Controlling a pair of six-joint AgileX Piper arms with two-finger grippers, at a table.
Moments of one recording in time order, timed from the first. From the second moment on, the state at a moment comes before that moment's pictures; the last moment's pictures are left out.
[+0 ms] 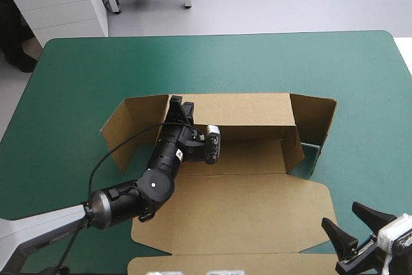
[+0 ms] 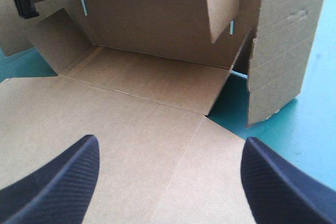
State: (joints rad) left arm -1.00 1.43 -0.85 1.74 0.70 -0.56; right arm 0.58 -0.01 -0.44 -0.03 0.82 0.18
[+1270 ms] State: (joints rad) left arm -1.00 1.43 -0.85 1.74 0.70 -0.55; right arm 0.51 1.26 -1.82 -0.48 1.25 0.30
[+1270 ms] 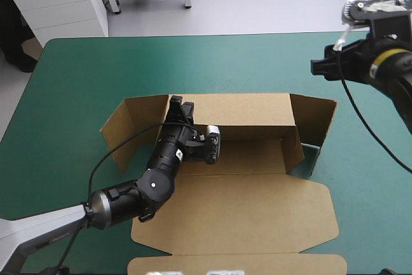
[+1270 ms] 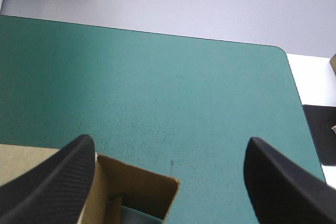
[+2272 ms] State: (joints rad) left arm -1.00 1.43 -0.85 1.74 0.70 -0.56; right arm 0.01 1.68 -1.75 0.11 1.24 -0.05
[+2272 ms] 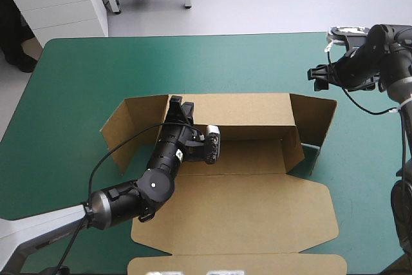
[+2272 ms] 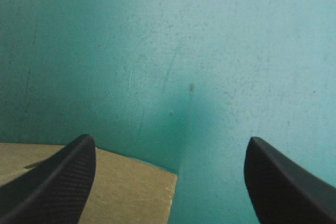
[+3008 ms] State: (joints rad) left arm -1.00 1.43 -0.84 1.74 0.71 -0.56; right arm -0.09 1.36 -1.29 0.29 1.16 -0.25
